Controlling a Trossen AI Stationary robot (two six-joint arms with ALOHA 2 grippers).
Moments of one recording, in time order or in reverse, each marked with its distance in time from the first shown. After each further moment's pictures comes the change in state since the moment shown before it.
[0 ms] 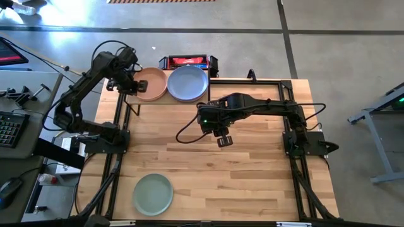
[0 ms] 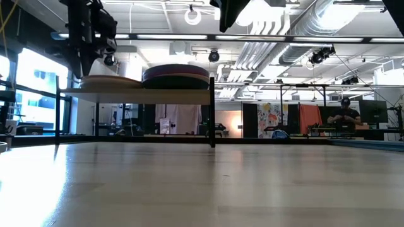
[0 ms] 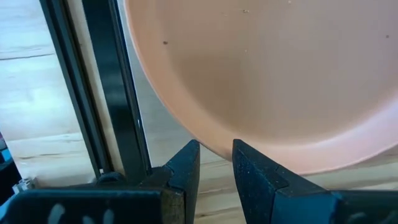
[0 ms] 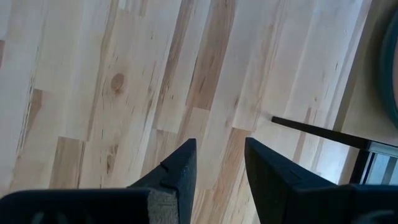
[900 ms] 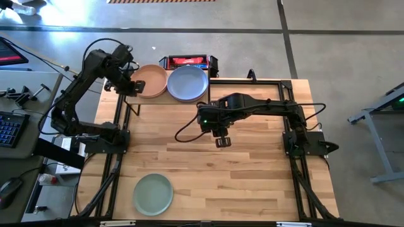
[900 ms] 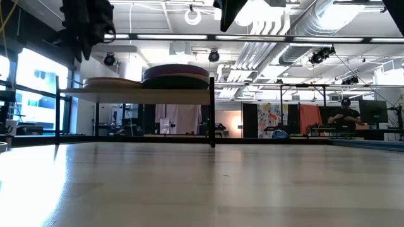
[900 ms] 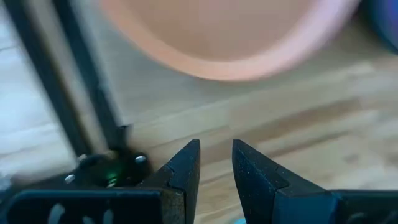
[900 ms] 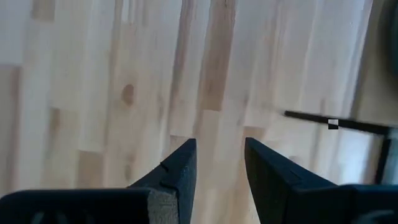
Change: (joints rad) left arm -0.028 -0.053 0.100 -0.123 0.118 0.058; right arm 0.001 0.000 0.000 0.002 -0.020 0.103
